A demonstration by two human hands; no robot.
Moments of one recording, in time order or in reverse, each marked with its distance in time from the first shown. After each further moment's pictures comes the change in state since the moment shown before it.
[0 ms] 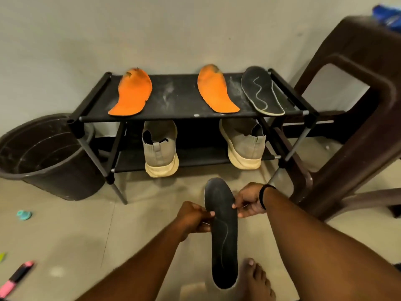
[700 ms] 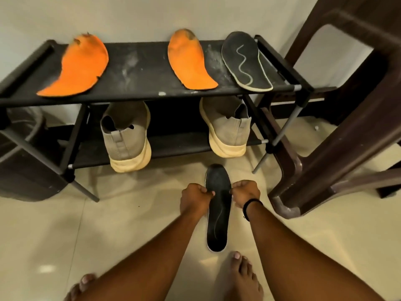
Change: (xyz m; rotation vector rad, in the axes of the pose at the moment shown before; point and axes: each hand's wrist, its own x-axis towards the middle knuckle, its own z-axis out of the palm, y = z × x) left_hand 0.072 0.004 0.076 0.317 0.336 0.149; right_hand 0.079 0.053 -0.005 0.355 0.636 -0.257
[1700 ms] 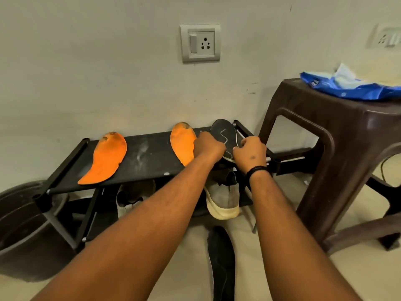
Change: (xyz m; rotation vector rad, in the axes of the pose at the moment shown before) left_hand -0.005 0.297 -0.119 -0.050 0.122 0.451; right_hand -0.090 -0.250 -0.105 -0.147 0.322 -0.702
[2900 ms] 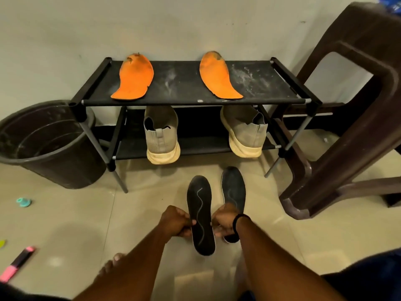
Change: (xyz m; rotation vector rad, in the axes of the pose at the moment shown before) left_hand -0.205 -0.331 -0.023 -0.133 -0.343 -0.652; right_hand -0.222 0.159 0.146 -0.012 -0.968 0.680
